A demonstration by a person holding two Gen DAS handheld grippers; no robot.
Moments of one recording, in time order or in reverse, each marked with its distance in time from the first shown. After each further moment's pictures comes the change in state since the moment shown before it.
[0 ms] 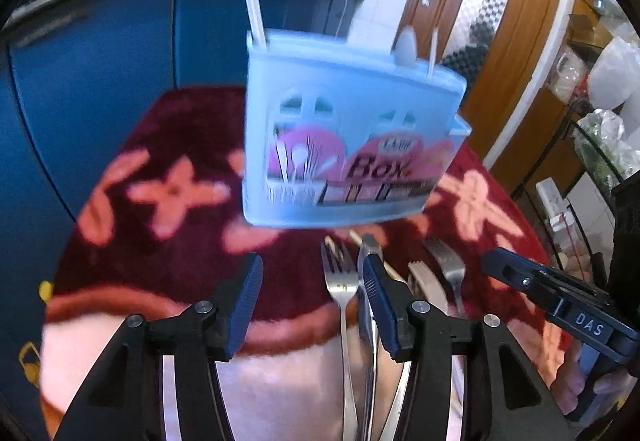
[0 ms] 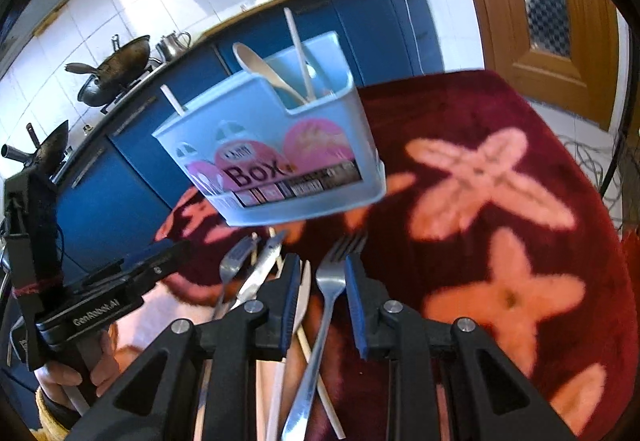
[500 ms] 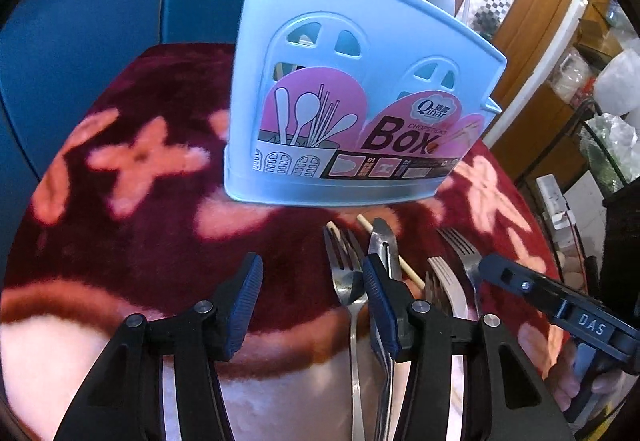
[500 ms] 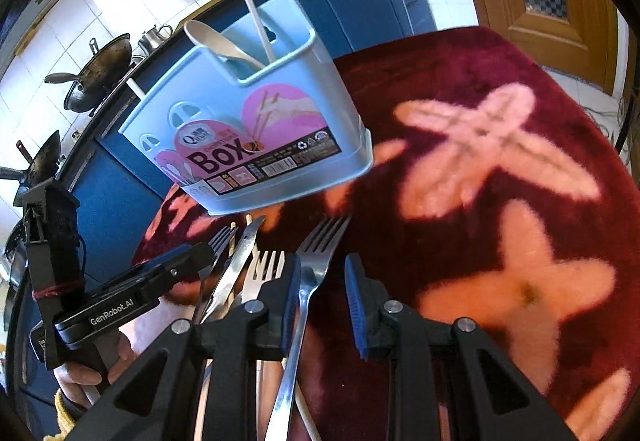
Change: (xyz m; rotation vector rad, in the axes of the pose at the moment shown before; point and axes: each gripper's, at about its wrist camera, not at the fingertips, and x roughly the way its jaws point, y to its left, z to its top) left arm 0.043 0.008 -0.002 -0.049 0.080 -0.071; right arm 0.028 -0.021 0.001 0.082 0.087 0.034
